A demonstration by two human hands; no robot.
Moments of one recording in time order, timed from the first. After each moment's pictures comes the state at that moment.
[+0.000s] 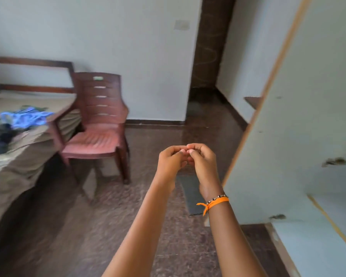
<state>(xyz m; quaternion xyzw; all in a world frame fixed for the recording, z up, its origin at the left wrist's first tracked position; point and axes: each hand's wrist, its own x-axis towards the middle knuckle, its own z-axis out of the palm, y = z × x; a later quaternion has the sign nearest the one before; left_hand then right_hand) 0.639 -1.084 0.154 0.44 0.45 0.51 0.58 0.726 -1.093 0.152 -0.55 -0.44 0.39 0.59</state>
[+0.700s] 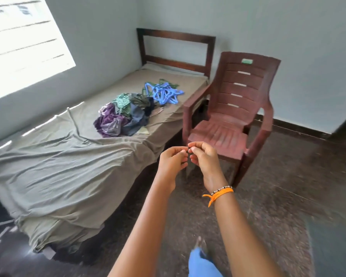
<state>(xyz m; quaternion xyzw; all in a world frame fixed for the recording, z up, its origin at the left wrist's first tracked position) 0.119 -0.936 0.080 0.23 0.63 0.60 0.43 0.201 -0.878 0.076 -0.44 -0.53 0.63 0.37</state>
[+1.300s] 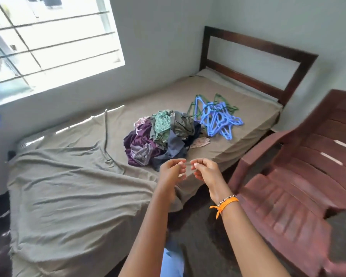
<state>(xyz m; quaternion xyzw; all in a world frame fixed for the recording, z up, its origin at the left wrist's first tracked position) -0.187 -0.679 0.030 0.04 0.66 0.66 0.35 -0.115 -0.590 0.030 -0.38 -0.61 0.68 0.15</state>
